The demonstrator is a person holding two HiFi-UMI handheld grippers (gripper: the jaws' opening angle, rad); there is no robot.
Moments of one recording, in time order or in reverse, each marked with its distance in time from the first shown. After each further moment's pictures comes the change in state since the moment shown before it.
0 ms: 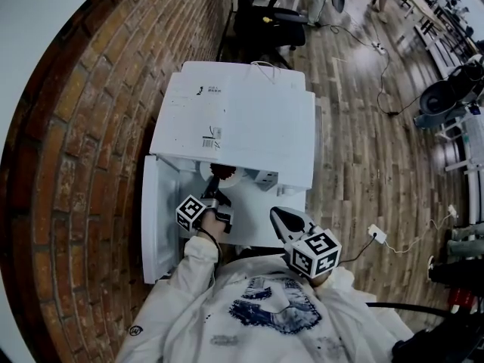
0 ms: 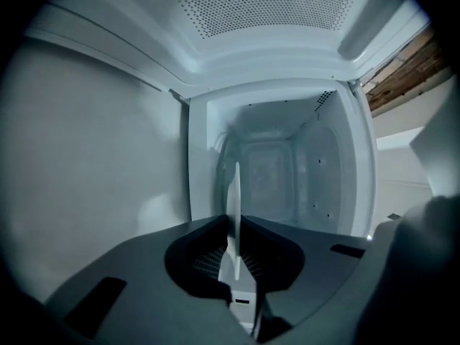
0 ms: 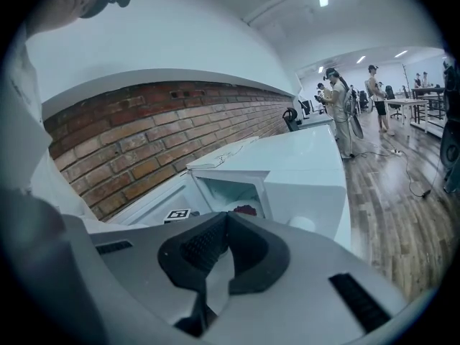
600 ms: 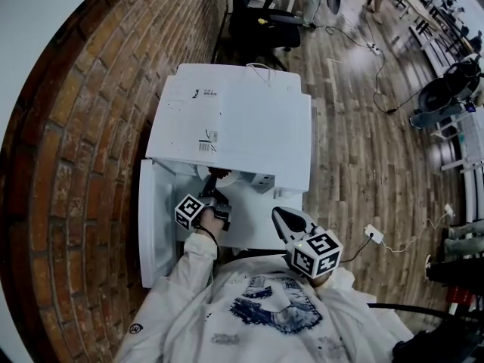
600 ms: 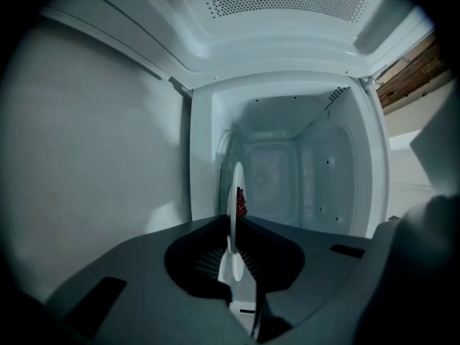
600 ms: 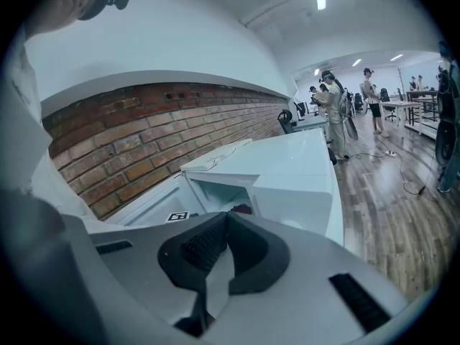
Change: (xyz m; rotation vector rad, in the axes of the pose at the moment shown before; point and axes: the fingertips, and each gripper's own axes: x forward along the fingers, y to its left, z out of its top) left arm 0.019 0.007 0.004 -0.007 -0.013 -0.004; right arm -0.004 -0.013 0.006 0.009 -0.009 -0.039
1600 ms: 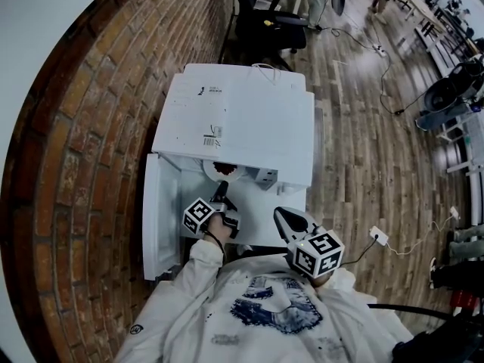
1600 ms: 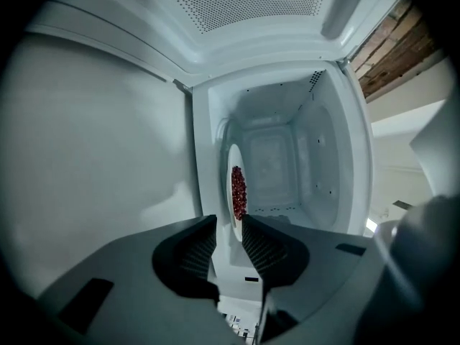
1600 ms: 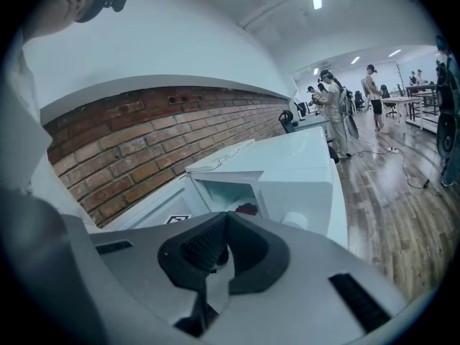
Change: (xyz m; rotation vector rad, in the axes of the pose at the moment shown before) left arm -0.029 0.002 -0.034 0.062 0.069 0.052; right arm -0.009 0.009 -0.009 0.020 -0.017 0.025
